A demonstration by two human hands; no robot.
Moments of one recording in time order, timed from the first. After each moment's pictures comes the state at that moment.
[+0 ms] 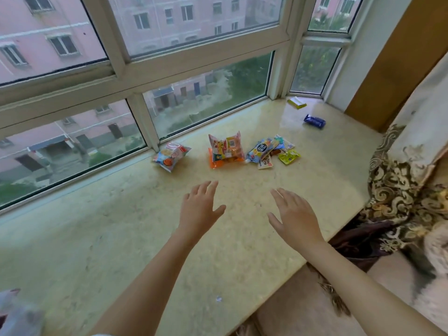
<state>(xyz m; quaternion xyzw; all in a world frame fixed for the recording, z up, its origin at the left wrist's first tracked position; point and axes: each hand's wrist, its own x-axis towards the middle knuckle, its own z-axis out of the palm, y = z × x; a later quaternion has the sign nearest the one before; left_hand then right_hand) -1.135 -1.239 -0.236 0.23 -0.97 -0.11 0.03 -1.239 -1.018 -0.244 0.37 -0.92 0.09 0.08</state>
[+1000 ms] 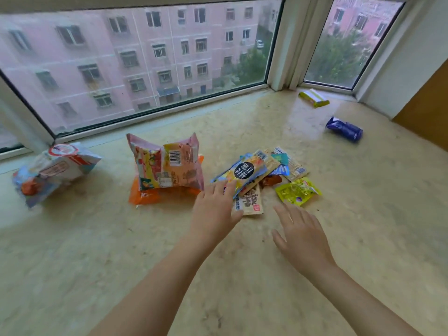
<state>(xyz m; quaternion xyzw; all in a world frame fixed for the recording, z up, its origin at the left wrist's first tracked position) -1.534 -1.263 -0.512 0.21 -0.97 -0.09 0.07 -1.618 -1.074 -0.544 0.39 -0.91 0.04 0.09</state>
